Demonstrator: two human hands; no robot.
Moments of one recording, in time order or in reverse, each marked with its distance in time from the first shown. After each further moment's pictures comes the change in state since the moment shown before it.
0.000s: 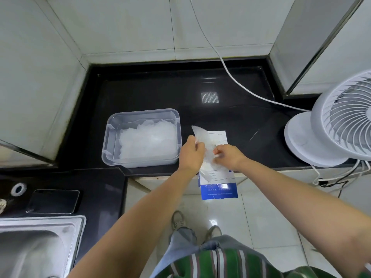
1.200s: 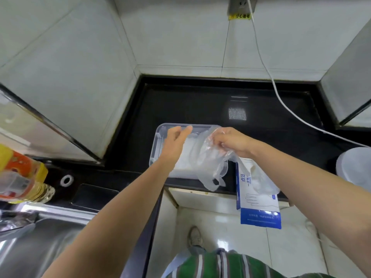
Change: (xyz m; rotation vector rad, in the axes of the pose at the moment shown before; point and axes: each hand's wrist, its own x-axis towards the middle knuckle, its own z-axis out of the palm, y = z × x) left_hand 0.047 -0.049 -0.169 -0.359 0.083 -0.155; right_hand 0.035 -0.175 -0.011 0.502 -0.251 -0.172
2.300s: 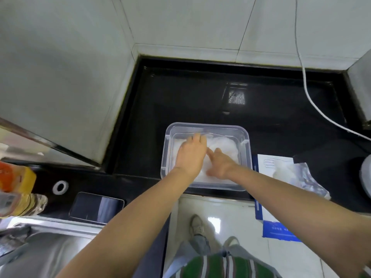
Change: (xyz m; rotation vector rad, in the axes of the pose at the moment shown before) left_hand 0.054 -0.035 0.000 1.317 -0.004 0.522; right_hand 0.079 0.053 0.082 -0.927 -0.093 0.200
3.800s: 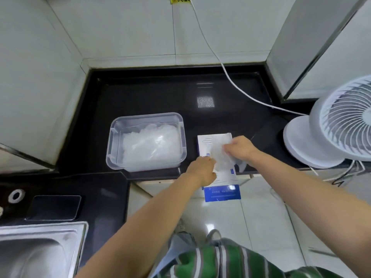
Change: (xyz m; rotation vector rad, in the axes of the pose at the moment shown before) left_hand -0.061 0.195 0.007 -0.257 -0.461 0.280; right_hand -0.147 0.178 -0.022 0.630 0.383 0.380
